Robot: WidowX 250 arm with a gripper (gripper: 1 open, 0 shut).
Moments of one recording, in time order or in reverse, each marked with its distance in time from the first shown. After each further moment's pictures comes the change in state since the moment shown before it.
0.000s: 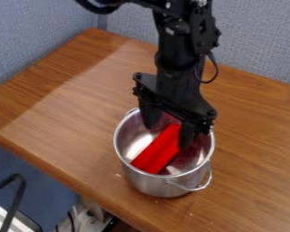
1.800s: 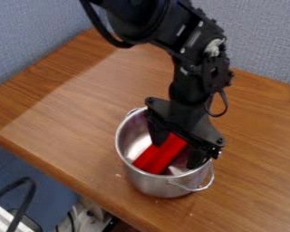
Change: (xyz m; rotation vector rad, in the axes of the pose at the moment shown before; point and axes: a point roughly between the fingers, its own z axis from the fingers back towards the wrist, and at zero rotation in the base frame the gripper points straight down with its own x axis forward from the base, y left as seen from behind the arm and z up) arm 0.004 -0.013 -0.035 0.036 -0.032 0.017
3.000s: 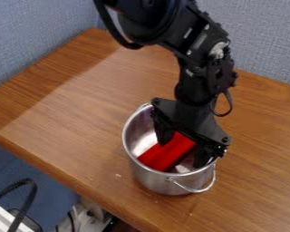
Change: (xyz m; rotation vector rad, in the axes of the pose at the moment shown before) arm 0.010 -0.003 -0.004 -0.007 -0.025 0.003
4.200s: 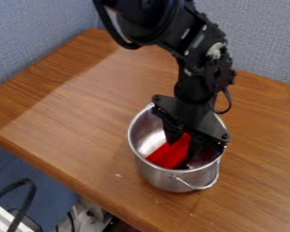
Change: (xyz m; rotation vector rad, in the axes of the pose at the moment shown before) arm 0.005 0.002 -0.002 -0.004 -0.027 0.000
